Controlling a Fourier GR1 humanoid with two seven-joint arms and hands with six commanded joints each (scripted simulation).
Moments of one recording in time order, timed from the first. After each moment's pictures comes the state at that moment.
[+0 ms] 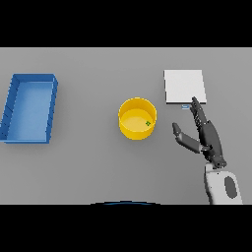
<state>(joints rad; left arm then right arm) -1.31 0.67 -0.56 -0.34 -0.15 0.01 0.41 0.02 -0.10 0.06 -1.61 0.11 0.05 -0.10</state>
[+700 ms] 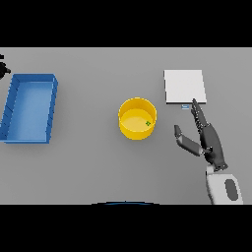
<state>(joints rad) -0.83 0.80 -0.59 -0.81 0.14 0.32 0.61 0.04 -0.12 0.08 -1.62 0.14 0.06 -0.12</state>
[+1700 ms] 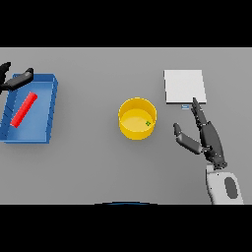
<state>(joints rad) -0.73 0.95 -0.75 -1.12 0.39 0.22 0.61 0.03 -0.12 0.07 -1.60 0.15 0.04 -0.10</state>
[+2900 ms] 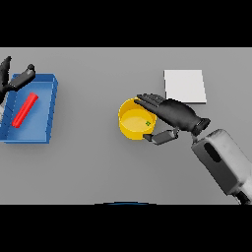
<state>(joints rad) -0.71 0.91 -0.74 -1.13 0.38 0.32 0.51 -0.44 -0.41 0.46 -1.46 0.62 0.33 -0.14</state>
